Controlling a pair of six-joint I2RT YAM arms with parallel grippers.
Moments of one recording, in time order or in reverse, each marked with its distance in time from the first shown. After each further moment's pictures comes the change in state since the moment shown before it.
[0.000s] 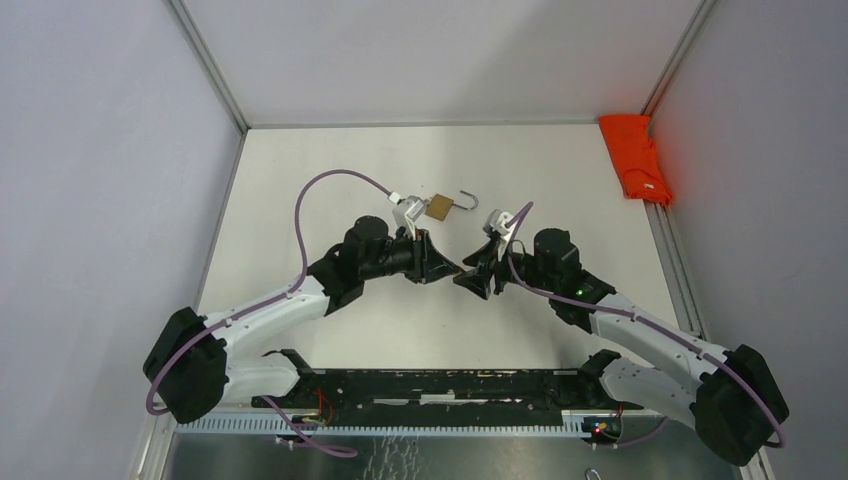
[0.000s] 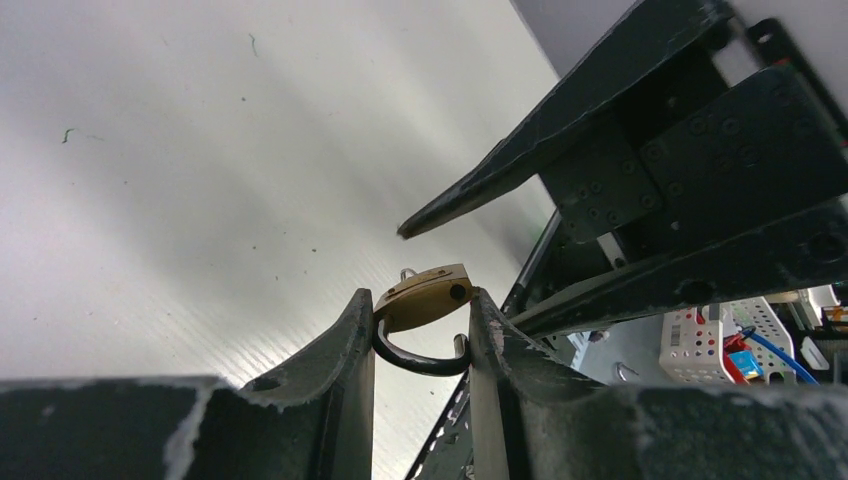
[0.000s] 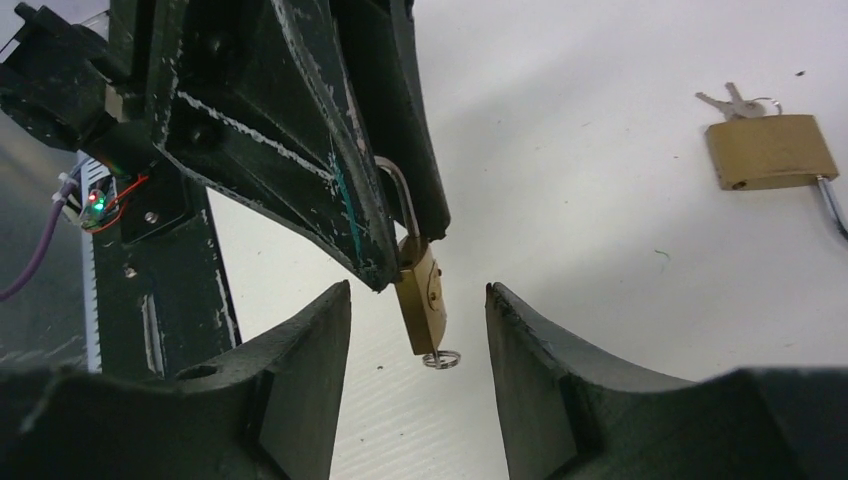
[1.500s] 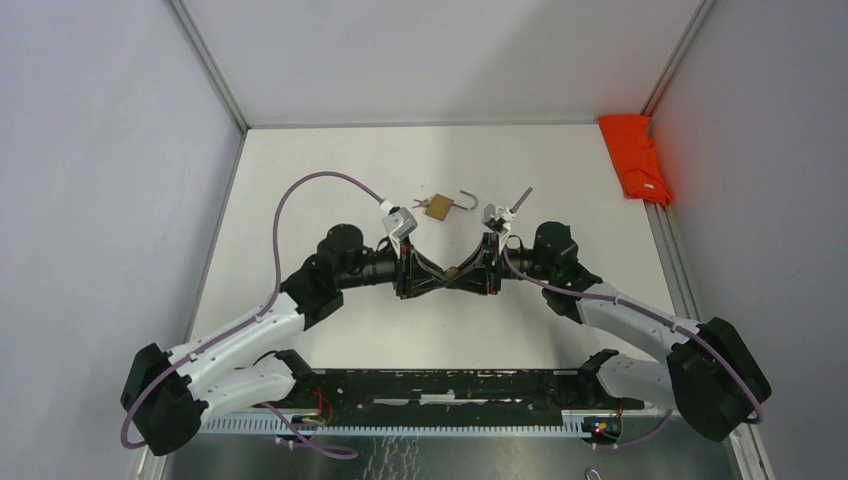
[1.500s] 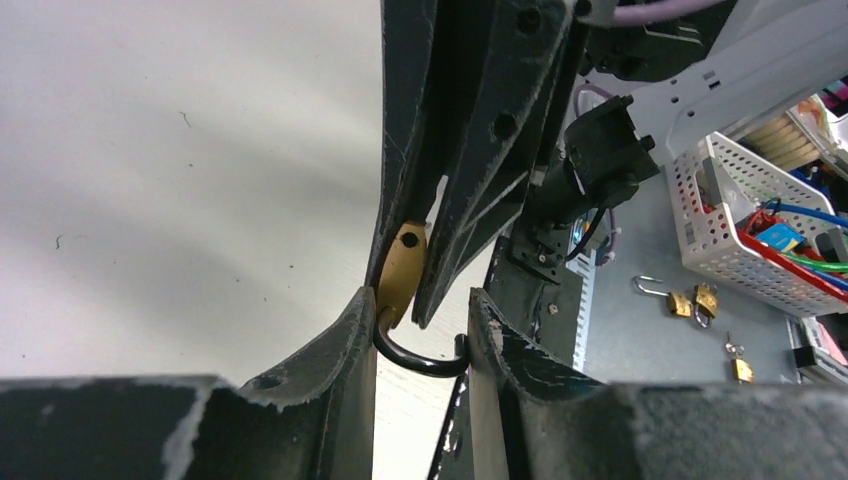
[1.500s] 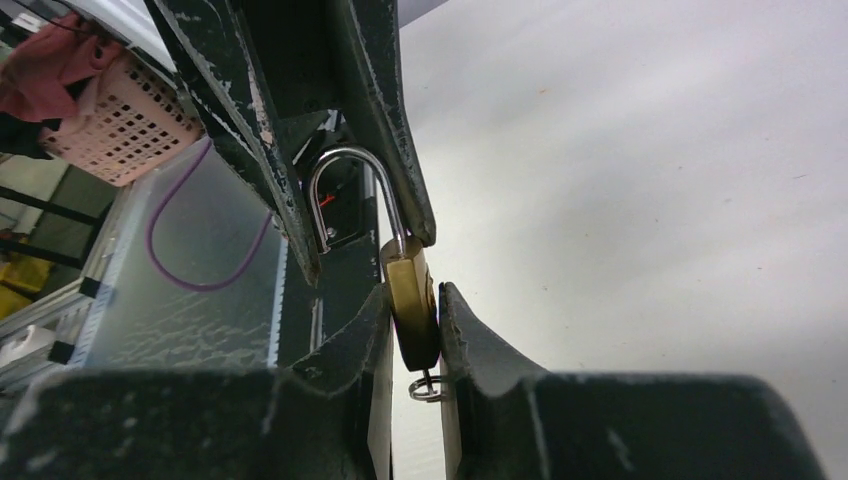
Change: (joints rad) left arm 0.007 -0.192 -0.010 -0.081 0.179 0.272; right arm -0.059 0.138 -0.014 0.306 -0.353 0.290
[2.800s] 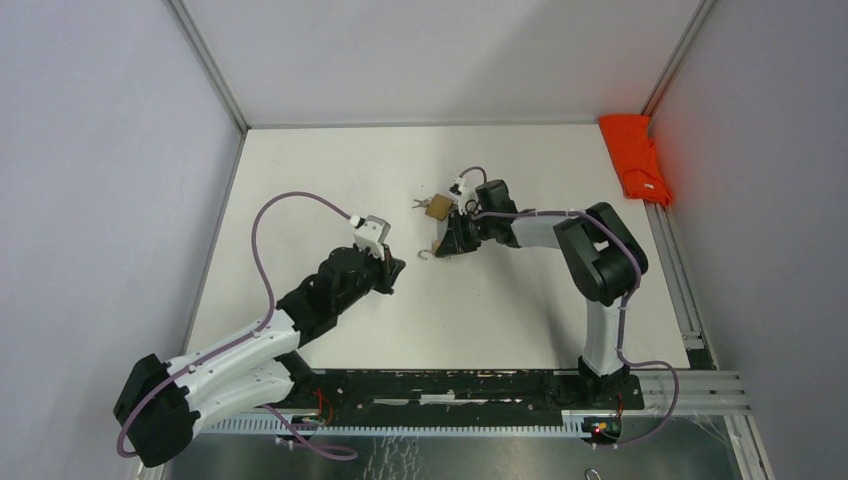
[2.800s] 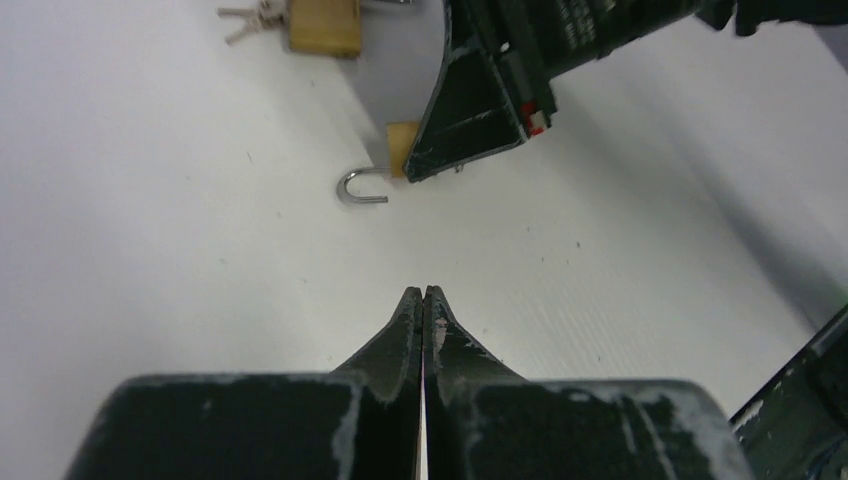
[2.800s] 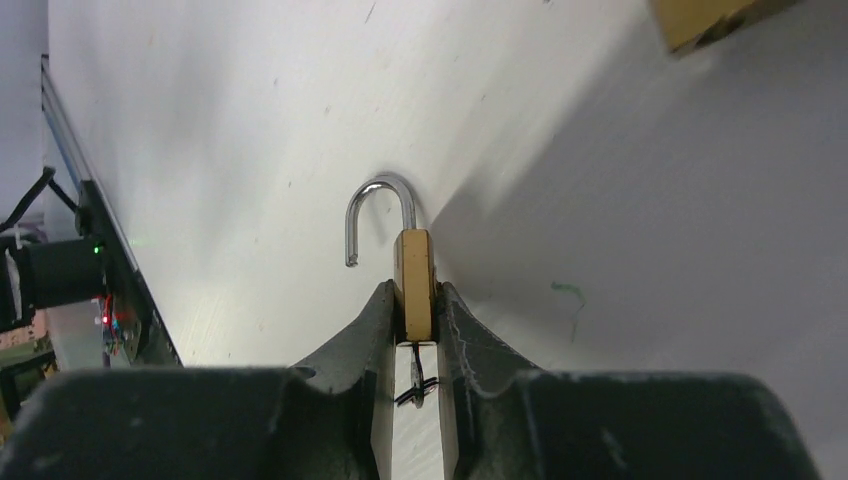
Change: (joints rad) left arm -0.015 -0.099 -0.224 -0.016 -0.666 0.003; right arm -0.106 0.826 0.544 -0.405 0.198 -0.029
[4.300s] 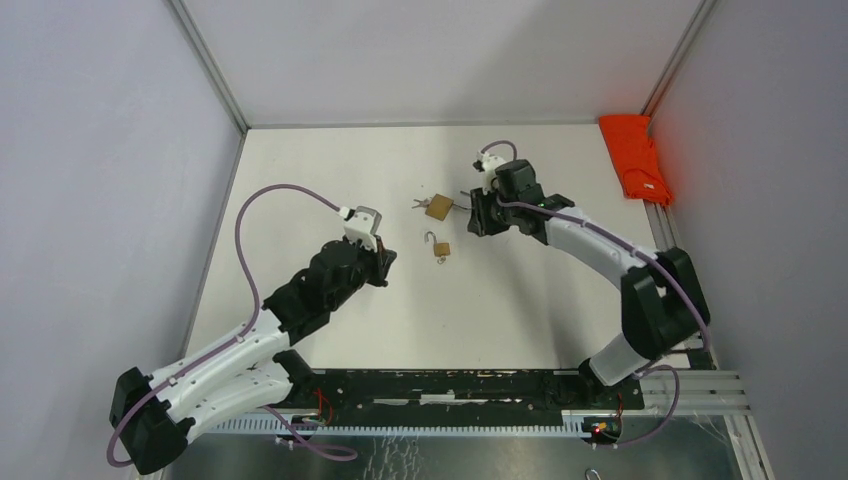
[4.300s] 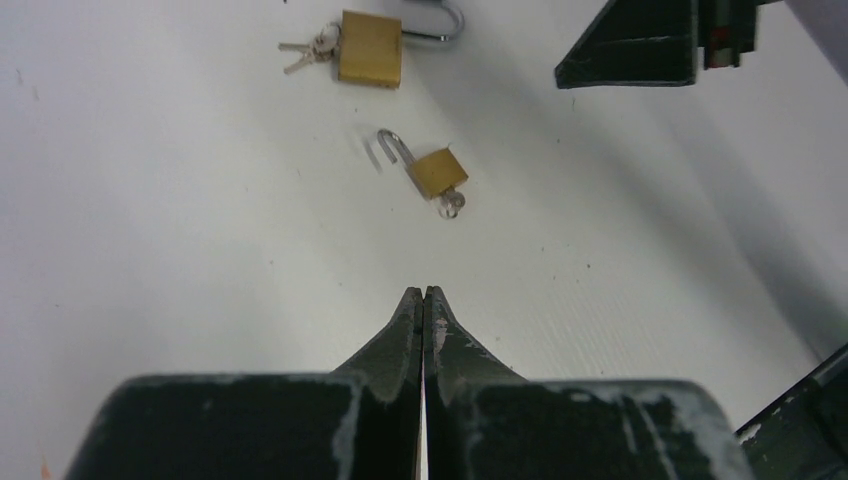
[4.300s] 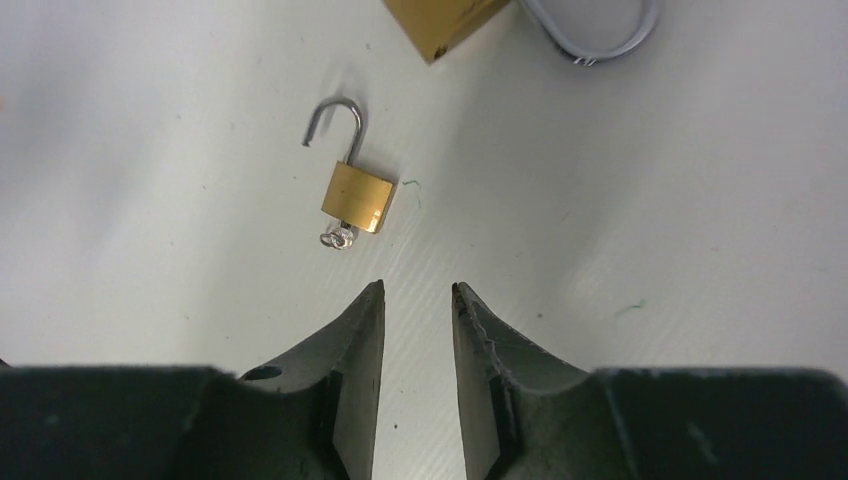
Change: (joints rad) left arm -0.011 -0.071 0.113 -0.184 -0.104 0.001; right arm 0.001 -0.338 0.057 -0.408 0.465 -0.136
